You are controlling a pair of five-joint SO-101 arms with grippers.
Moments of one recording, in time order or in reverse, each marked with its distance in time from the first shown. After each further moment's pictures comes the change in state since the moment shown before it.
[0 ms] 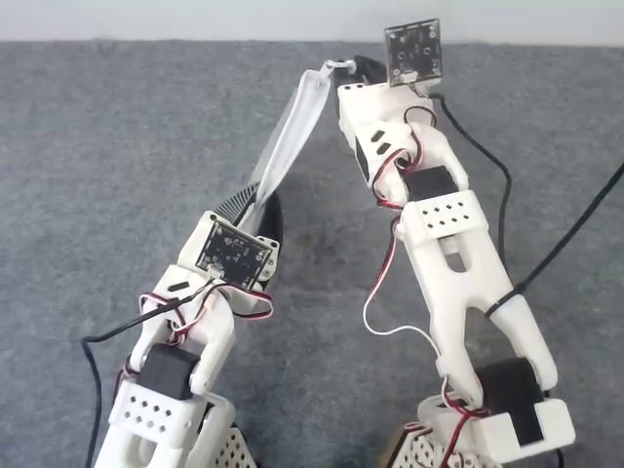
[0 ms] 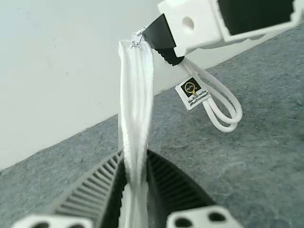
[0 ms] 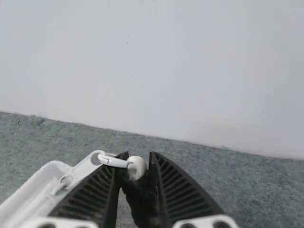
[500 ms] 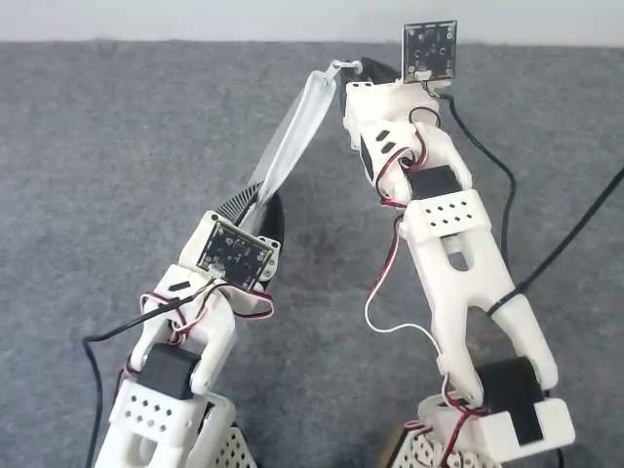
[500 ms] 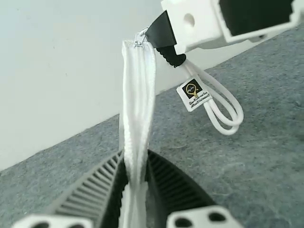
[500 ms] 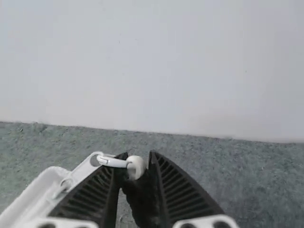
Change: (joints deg) left arm 0.0 0.0 -0.1 0.0 0.0; right arm 1.5 0.1 0.0 1.8 -5.4
